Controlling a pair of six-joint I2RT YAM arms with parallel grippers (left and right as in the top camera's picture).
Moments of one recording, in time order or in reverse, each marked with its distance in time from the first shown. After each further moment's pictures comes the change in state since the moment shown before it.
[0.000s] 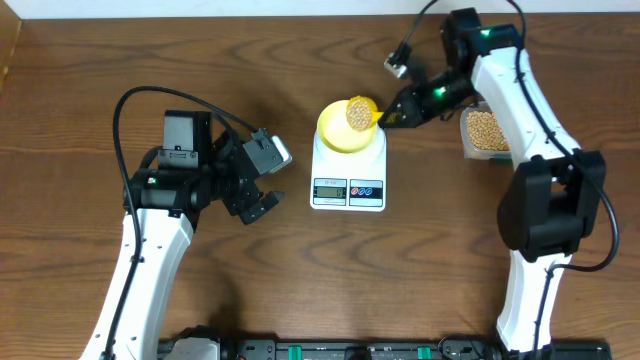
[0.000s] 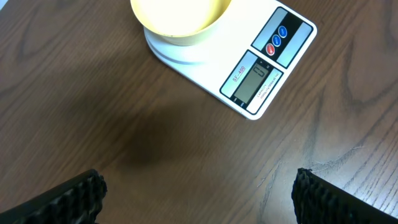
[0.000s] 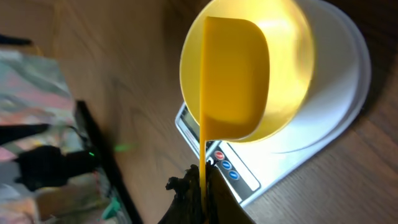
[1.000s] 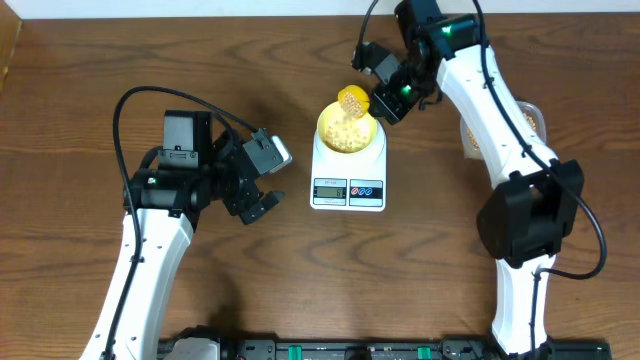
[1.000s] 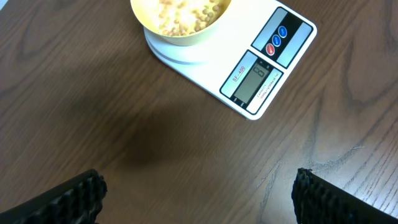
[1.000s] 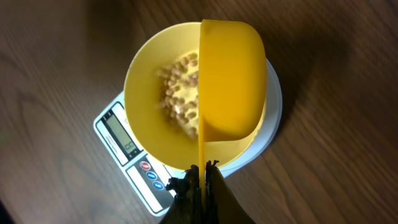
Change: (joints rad) left arm 0.000 0.000 0.000 0.000 0.000 0.000; right arm 0.145 0.004 0.152 0.040 0.412 -0.104
